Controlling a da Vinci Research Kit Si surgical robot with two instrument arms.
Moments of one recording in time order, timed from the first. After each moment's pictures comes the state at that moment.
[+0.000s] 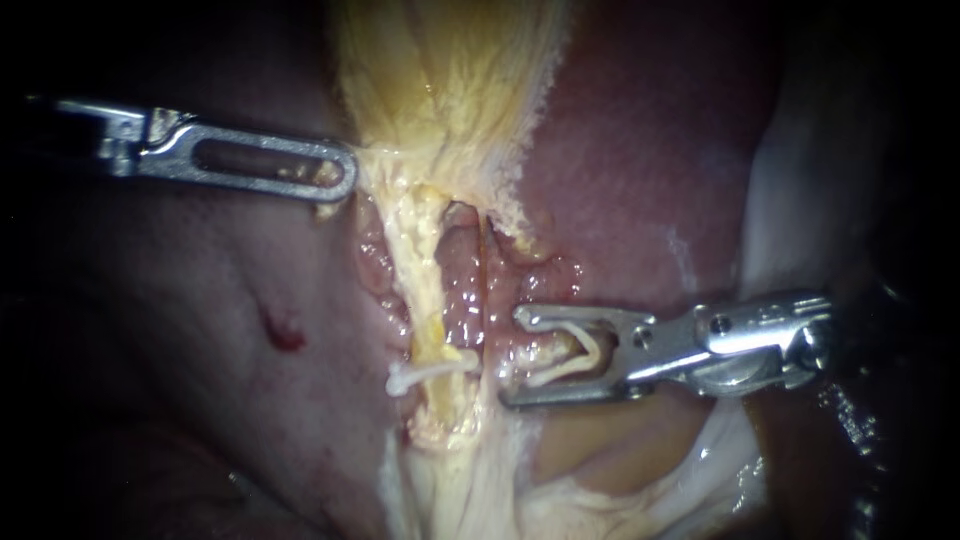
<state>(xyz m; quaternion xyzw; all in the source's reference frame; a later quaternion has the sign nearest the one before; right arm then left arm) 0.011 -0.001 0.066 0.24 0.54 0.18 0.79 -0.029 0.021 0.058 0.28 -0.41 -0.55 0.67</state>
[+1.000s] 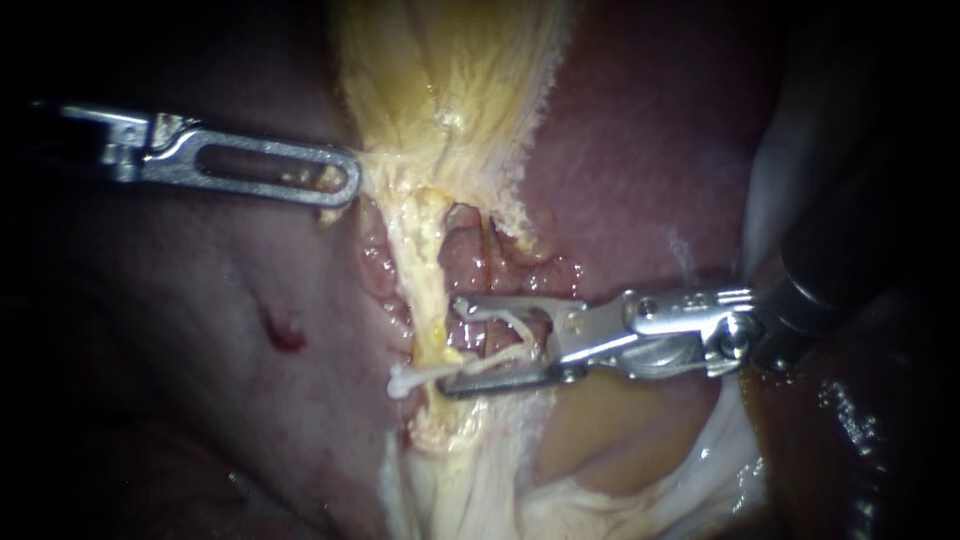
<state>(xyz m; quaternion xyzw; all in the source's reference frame) 0.015 0.000 0.072 0.26 0.54 0.18 0.78 -0.029 0.021 0.058 0.27 -0.41 -0.55 0.67</state>
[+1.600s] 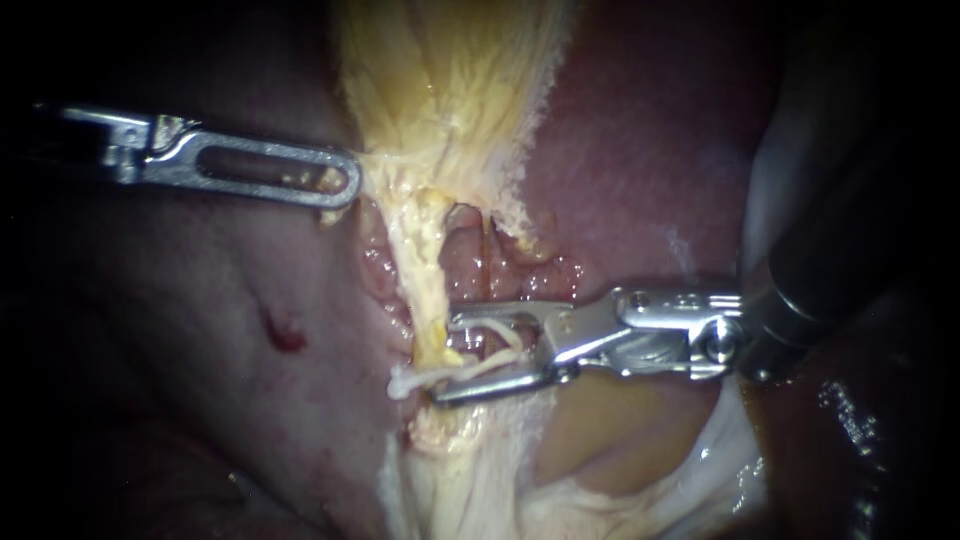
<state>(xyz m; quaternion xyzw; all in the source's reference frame) 0.017 0.001 0.072 0.32 0.58 0.18 0.73 -0.029 0.021 0.058 0.27 -0.41 -0.55 0.67</state>
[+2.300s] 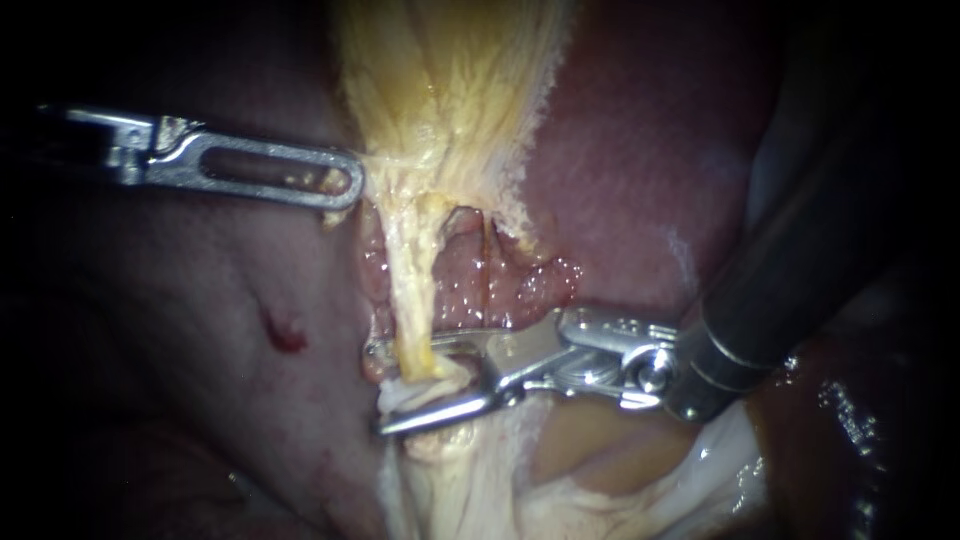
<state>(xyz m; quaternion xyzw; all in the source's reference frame) 0.022 -0.001 0.073 0.39 0.62 0.16 0.67 -0.030 0.021 0.058 0.27 -0.41 -0.55 0.67</state>
